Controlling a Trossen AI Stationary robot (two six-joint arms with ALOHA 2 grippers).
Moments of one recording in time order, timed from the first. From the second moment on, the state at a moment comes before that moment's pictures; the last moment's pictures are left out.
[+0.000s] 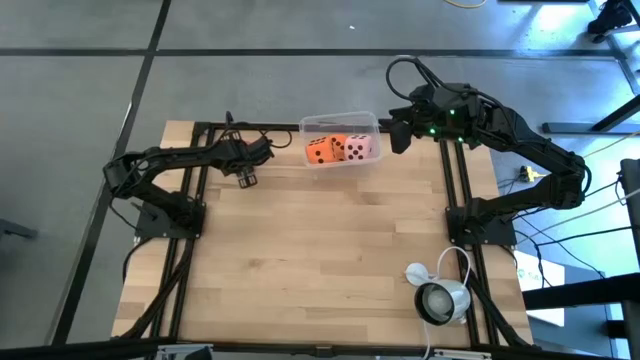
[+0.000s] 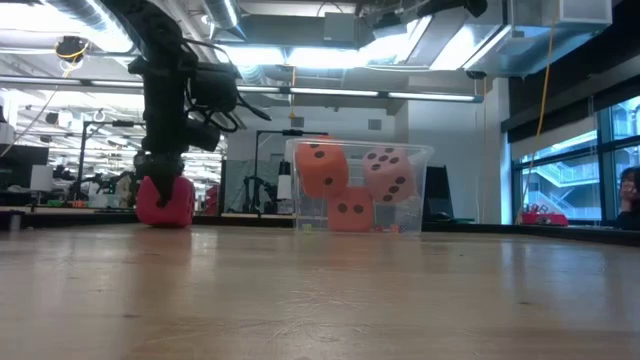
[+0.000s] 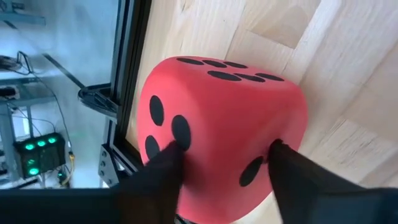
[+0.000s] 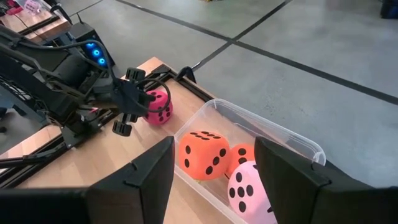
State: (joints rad) left arm 0.60 1.52 0.73 -0.71 -0.51 0.20; right arm -0.29 1.22 1.56 -0.83 0.22 0.38
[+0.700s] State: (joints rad) left arm 0.59 1.41 0.77 -0.75 -0.39 0.10; right arm -0.25 1.22 1.56 -0.83 0.22 0.38
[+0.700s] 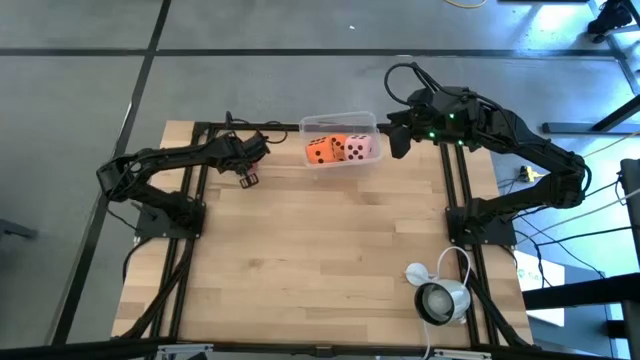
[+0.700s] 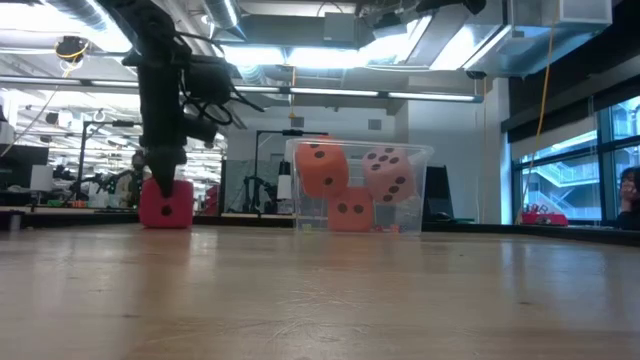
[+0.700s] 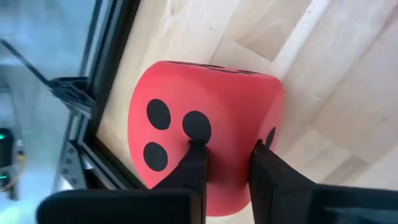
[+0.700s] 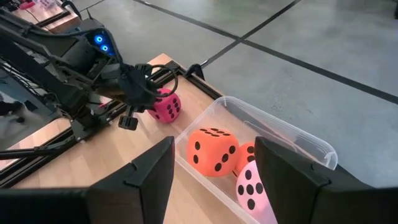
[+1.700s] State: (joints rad) left arm 0.58 0.99 1.12 -0.78 -0.10 -0.15; right arm -0.25 1.22 1.56 -0.80 0.22 0.40
